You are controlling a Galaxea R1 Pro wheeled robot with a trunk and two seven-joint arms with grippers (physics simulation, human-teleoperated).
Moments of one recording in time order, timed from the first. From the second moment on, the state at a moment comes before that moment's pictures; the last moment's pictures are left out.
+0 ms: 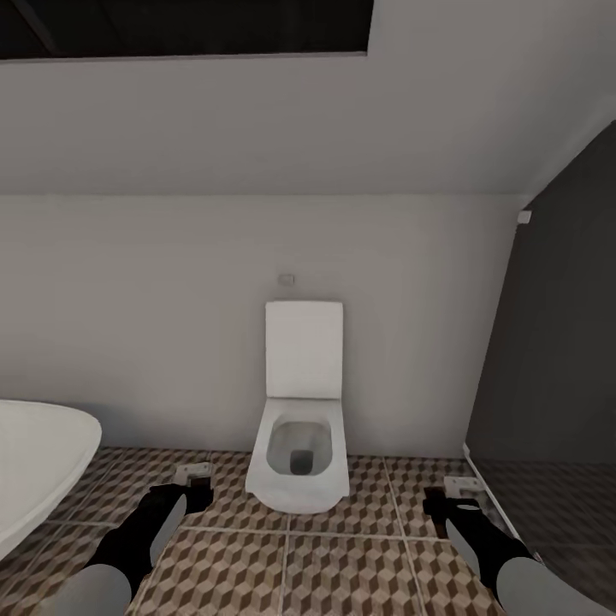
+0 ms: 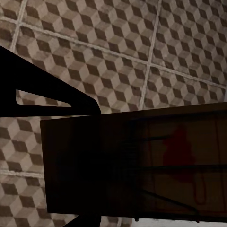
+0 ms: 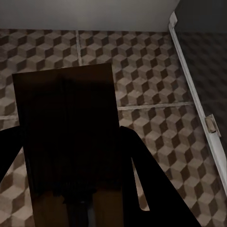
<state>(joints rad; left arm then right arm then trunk) -0.55 0.06 -0.05 -0.67 0.19 0.53 0.18 -0.63 -0.12 0.09 -0.32 -0.11 0.17 -0.18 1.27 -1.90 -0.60</state>
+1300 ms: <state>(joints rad) -0.55 0.06 -0.05 -0.69 0.19 0.52 0.18 -0.63 -0.05 0.09 -0.33 -0.11 0.08 -0.18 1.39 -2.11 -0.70</state>
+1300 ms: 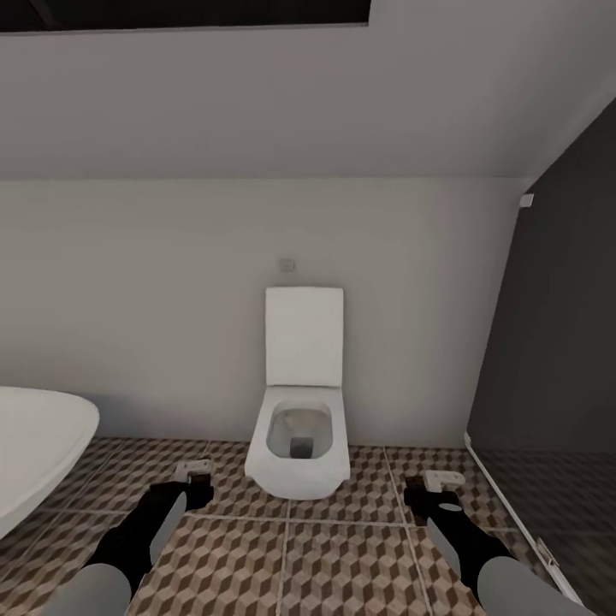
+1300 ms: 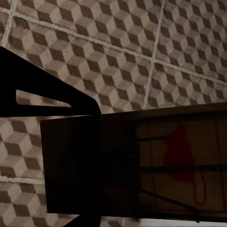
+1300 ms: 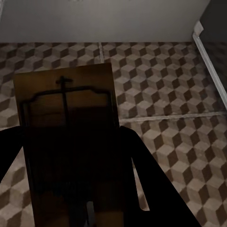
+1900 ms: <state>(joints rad) -0.55 0.07 -0.05 -0.69 0.19 0.53 0.18 -0.63 -0.05 0.09 -0.33 -0.11 0.08 -0.18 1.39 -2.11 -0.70</state>
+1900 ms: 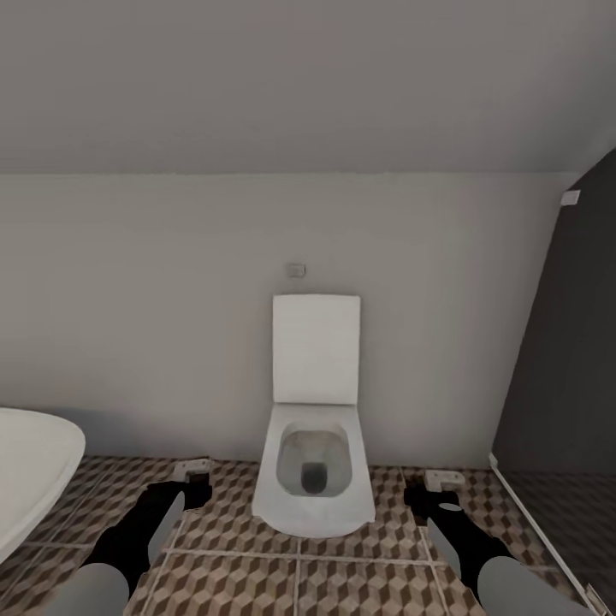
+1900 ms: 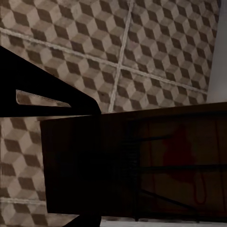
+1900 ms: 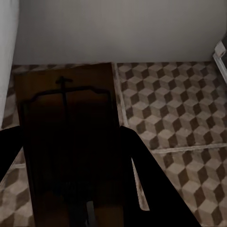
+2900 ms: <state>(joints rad) -0.55 0.07 -0.05 -0.69 0.19 0.53 0.18 -0.63 -0.06 0.09 -0.34 -0.08 0.09 -0.34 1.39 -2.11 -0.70</state>
